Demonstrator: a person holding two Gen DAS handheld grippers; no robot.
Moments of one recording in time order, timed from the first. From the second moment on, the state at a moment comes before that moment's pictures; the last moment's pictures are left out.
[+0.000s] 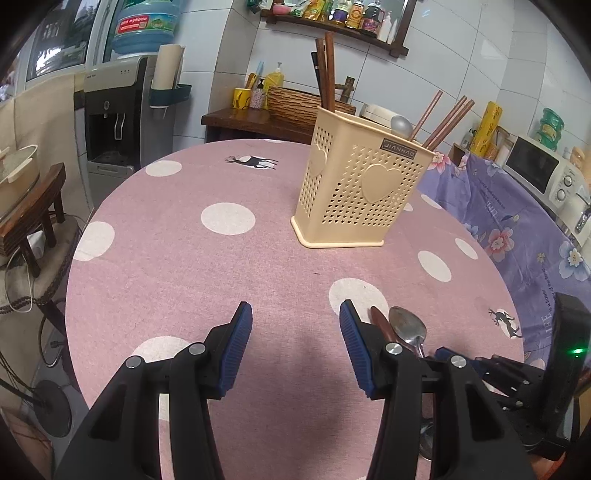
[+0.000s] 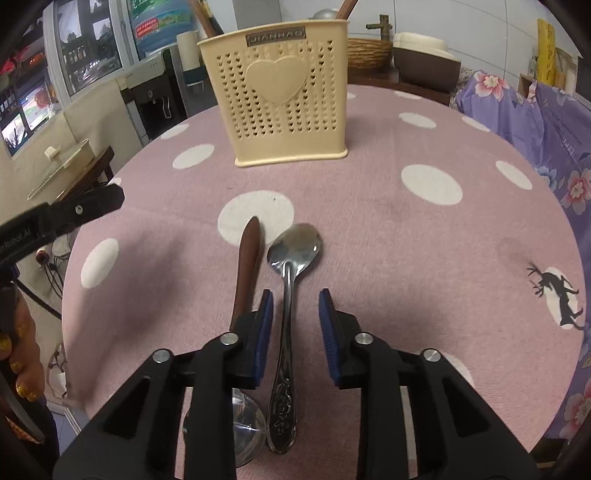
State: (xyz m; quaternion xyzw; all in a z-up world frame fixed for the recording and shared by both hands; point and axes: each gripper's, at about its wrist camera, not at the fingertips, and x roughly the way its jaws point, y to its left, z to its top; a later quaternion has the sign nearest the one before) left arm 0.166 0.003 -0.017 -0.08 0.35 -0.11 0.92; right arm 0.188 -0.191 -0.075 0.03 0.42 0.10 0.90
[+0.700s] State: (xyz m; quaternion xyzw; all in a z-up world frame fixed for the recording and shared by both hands) left arm 0.165 -0.023 -0.030 -0.07 0.38 -0.14 0.91; right arm 0.187 -0.239 -0.074 0.05 0.41 0.06 0.91
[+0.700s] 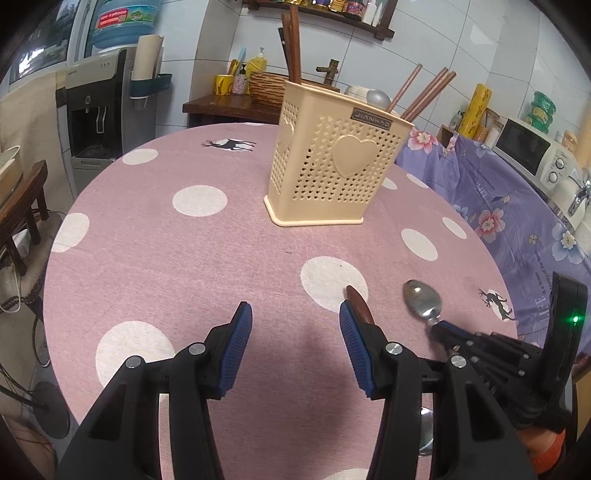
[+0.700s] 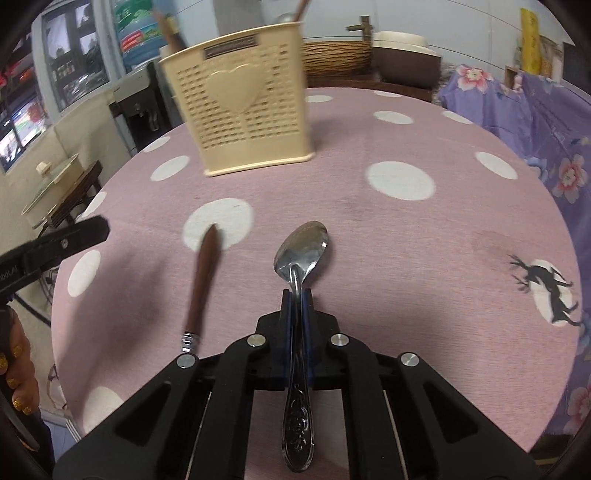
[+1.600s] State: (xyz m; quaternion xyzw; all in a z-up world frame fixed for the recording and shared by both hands) left arm 0.200 -0.113 -0.064 0.02 0.45 -0.17 0.88; right arm 0.173 -0.272 -0.080 0.08 0.40 0.03 0.91
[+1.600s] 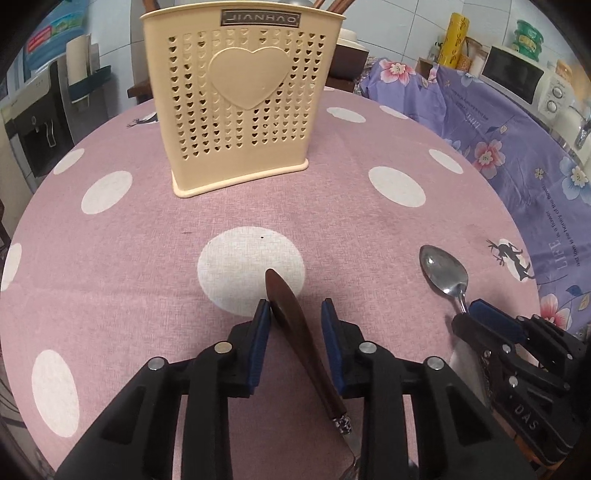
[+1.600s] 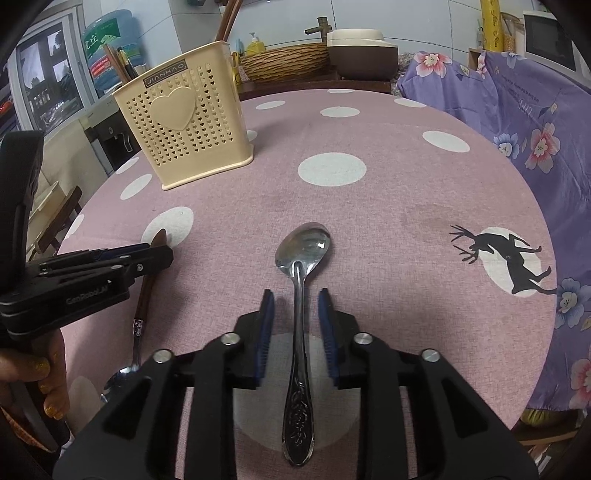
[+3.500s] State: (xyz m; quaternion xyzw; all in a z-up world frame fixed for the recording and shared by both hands) left arm 0.218 -0.121 -0.063 0.03 0.45 -0.19 0.87; right arm 0.225 -0.260 -0.072 0.01 0.45 0.01 0.89
